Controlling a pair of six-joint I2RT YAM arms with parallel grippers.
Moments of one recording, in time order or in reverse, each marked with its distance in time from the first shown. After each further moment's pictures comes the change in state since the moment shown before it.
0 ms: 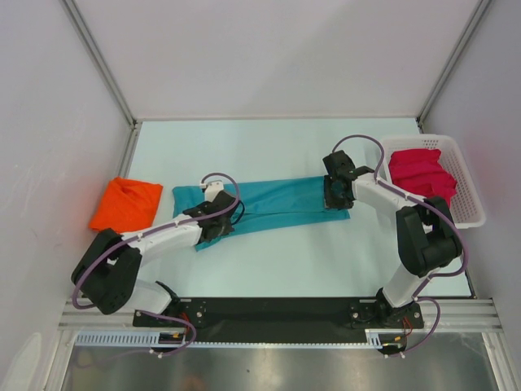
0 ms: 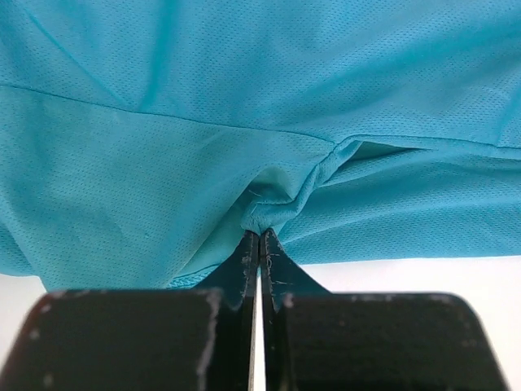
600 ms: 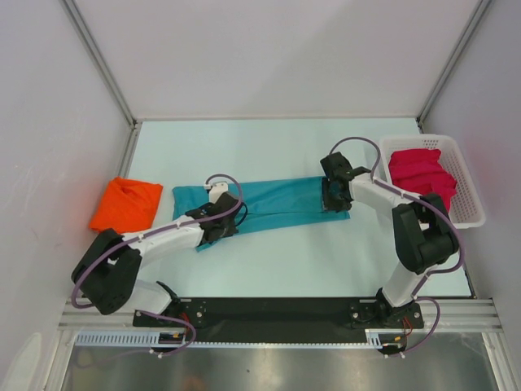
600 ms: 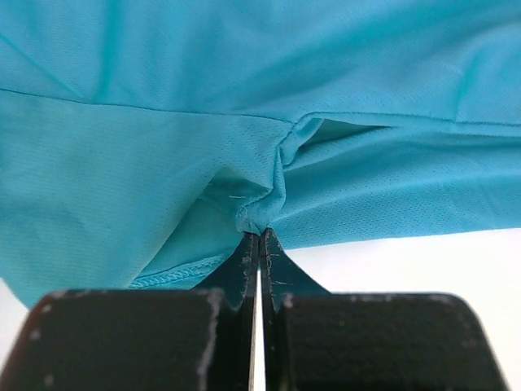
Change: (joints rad) left arm -0.034 -0.011 0.000 0.016 0.030 -0.009; right arm 0.008 0.025 0.001 0.000 -0.007 0.000
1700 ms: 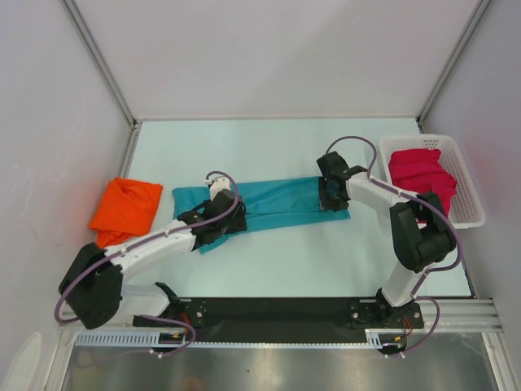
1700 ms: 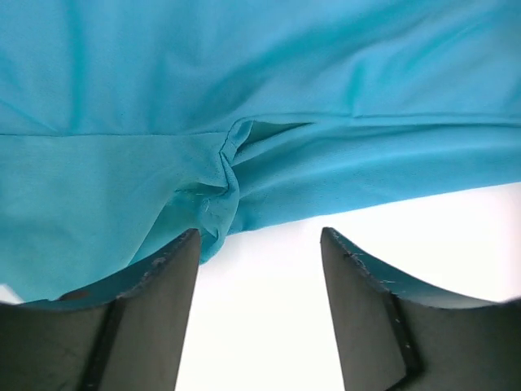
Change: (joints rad) left arm -0.047 -0.068 0.017 0.021 0.045 0.026; right arm 0.024 0.023 0.024 -0.008 0.000 0.000
